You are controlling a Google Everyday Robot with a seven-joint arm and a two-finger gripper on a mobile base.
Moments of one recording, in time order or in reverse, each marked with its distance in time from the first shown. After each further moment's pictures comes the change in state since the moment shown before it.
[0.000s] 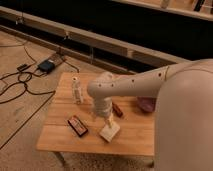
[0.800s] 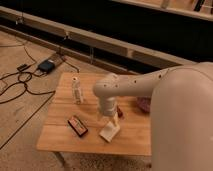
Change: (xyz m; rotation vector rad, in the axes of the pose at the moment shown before) arm -0.031 -0.019 0.031 0.017 0.002 -0.040
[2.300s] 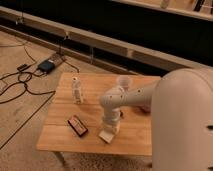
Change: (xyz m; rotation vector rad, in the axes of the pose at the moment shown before) arm 0.010 -0.018 0.053 -0.026 0.037 0.040
